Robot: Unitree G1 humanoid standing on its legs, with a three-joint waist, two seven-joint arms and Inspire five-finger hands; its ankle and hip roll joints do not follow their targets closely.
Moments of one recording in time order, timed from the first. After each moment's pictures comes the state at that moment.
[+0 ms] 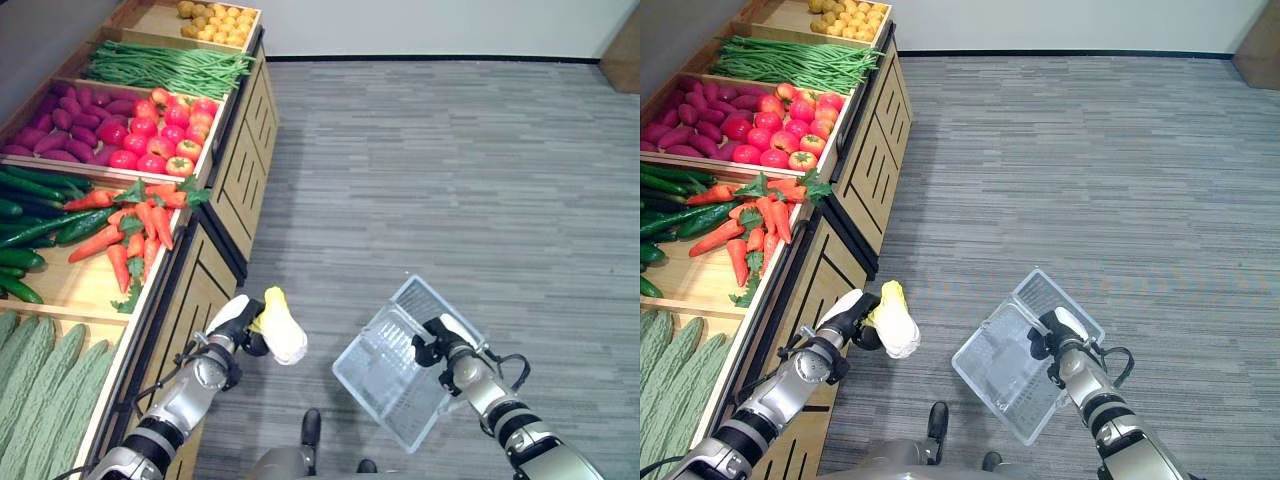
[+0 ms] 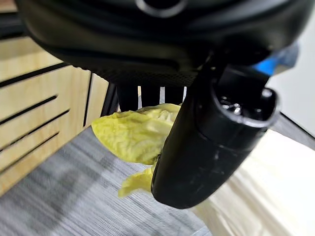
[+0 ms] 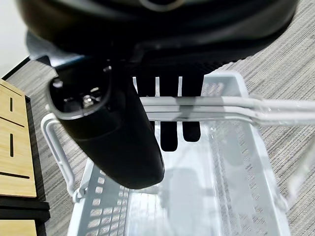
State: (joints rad) left arm -0.18 0.53 -0.47 0.34 0.31 0.17 0.04; right arm -0.31 -0.39 0.40 0.83 -0.26 0.20 -0.10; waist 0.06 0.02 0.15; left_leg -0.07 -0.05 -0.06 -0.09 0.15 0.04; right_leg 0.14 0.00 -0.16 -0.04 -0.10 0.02
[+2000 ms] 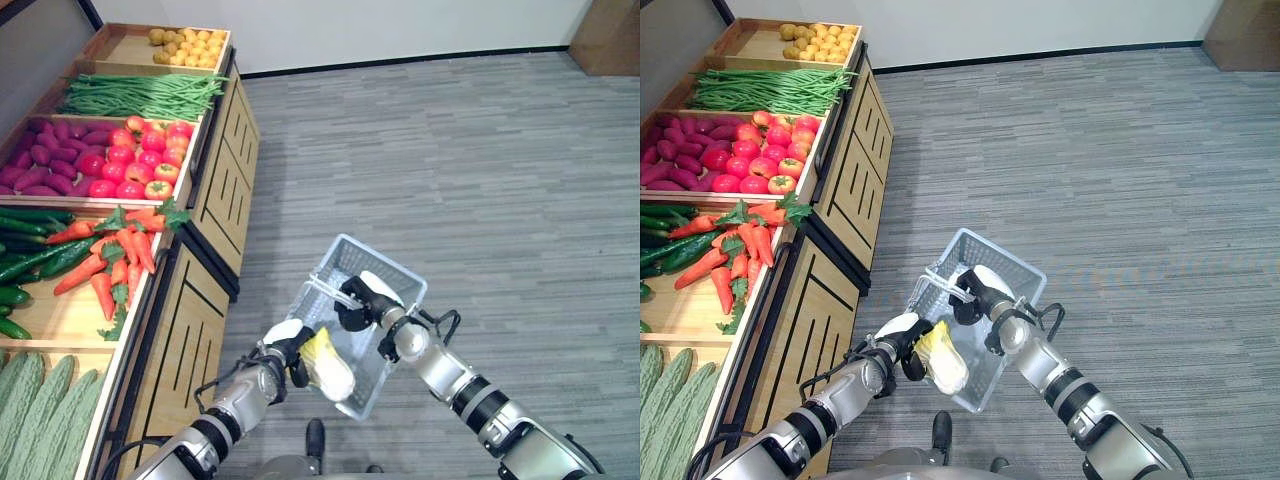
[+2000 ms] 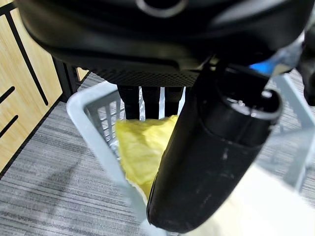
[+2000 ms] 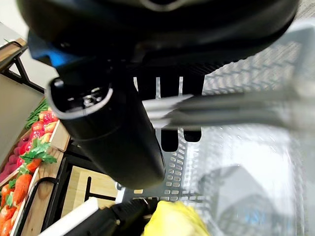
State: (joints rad) left arm -0.28 0.30 -0.67 0.60 0.43 0.20 0.04; right arm -0.37 -0.34 0.63 0.41 -0.19 0.21 -0.06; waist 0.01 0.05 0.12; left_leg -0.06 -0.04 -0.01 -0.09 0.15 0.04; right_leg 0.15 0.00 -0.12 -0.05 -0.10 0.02
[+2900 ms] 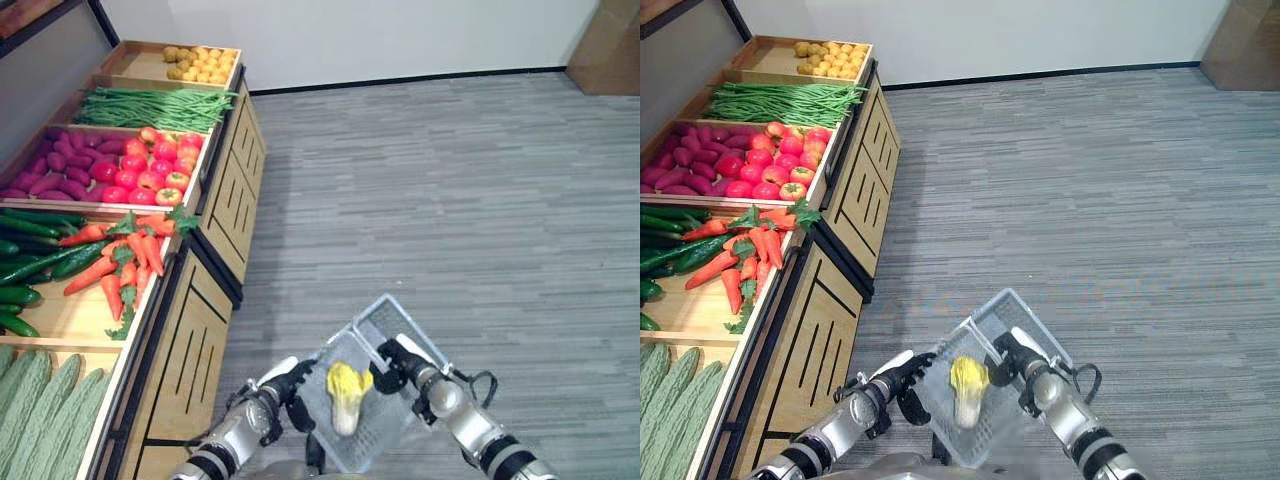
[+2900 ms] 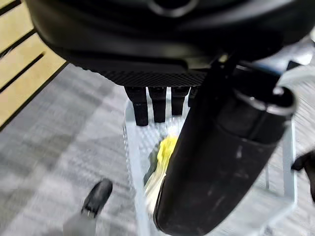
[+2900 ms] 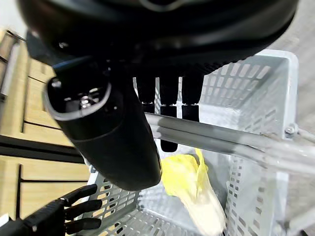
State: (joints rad) left arm -0.11 0.21 -0.52 0.78 0.39 0.08 -0.03; right arm -0.07 -0.37 0.49 0.53 -0.25 0.17 0.02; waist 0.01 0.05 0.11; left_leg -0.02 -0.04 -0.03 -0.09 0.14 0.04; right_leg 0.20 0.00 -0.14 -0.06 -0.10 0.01
